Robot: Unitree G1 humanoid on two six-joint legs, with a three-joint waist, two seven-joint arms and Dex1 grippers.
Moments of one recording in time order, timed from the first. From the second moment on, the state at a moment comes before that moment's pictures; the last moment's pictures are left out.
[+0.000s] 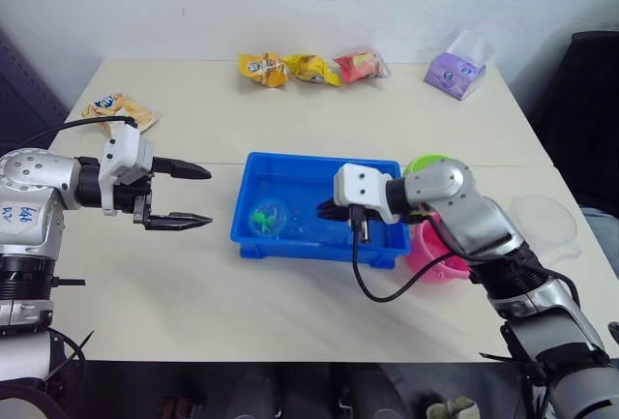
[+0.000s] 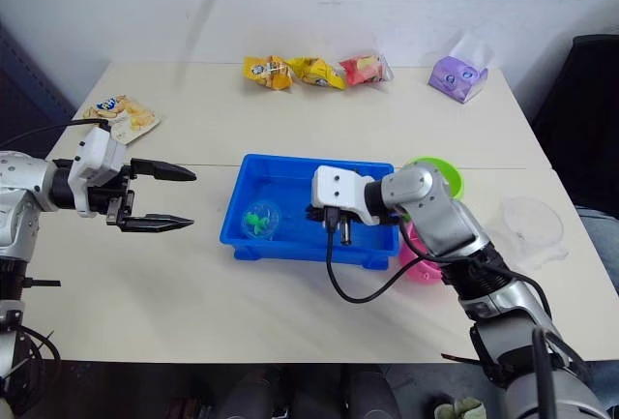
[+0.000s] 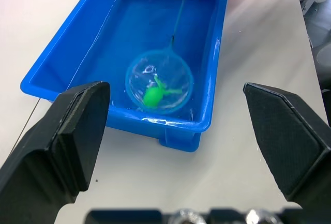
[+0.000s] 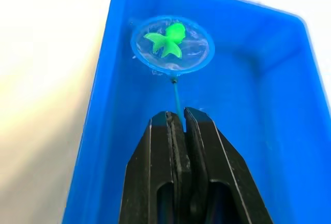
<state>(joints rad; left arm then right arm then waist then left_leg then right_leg) -0.62 0.93 0.07 0.30 -0.39 0.19 -1.45 -0.77 -0.55 0.34 -0.05 0.08 0.43 1.16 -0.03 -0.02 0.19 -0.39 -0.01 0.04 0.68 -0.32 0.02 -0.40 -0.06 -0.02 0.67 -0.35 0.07</state>
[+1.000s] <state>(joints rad) -0.65 0.68 0.15 0.15 -0.55 0.34 -1.25 -0.25 -0.90 -0.39 -0.38 0.37 0.47 1.03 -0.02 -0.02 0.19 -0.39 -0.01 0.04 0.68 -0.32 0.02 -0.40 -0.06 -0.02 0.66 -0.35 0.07</state>
